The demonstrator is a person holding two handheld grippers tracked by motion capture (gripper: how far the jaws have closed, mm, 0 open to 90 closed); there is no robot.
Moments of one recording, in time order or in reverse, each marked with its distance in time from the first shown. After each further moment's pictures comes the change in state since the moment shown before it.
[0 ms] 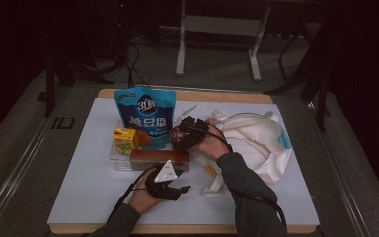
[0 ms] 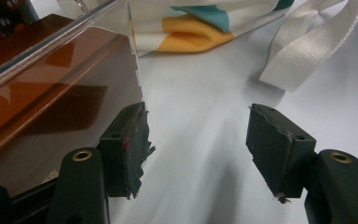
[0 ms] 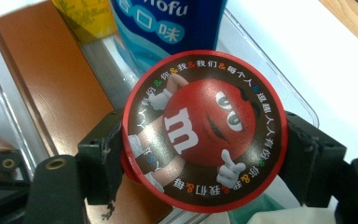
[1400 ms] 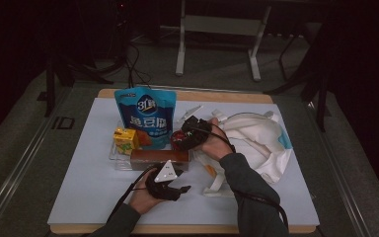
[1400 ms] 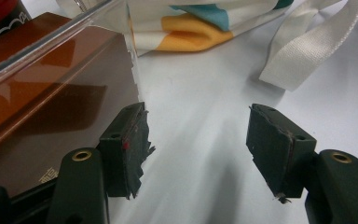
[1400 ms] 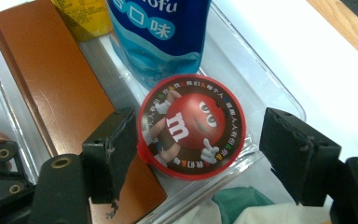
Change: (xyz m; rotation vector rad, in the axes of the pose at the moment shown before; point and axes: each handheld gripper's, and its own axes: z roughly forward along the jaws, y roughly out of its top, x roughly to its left) left arm 0.000 0.000 0.000 0.003 -0.002 -0.001; right arm -0.005 -0.006 -0.006 -0.022 -0.009 -0.012
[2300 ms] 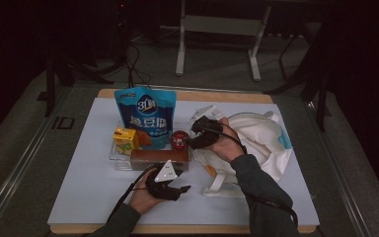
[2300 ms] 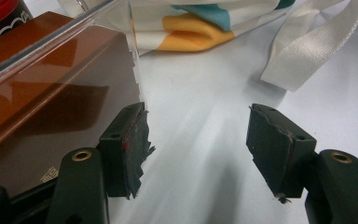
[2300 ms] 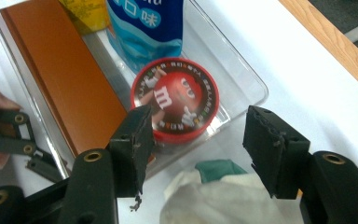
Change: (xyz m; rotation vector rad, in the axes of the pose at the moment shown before) left arm 0.000 0.000 0.000 0.000 0.004 -0.003; right arm -0.006 -0.014 -0.032 -0.021 -0.027 -0.012
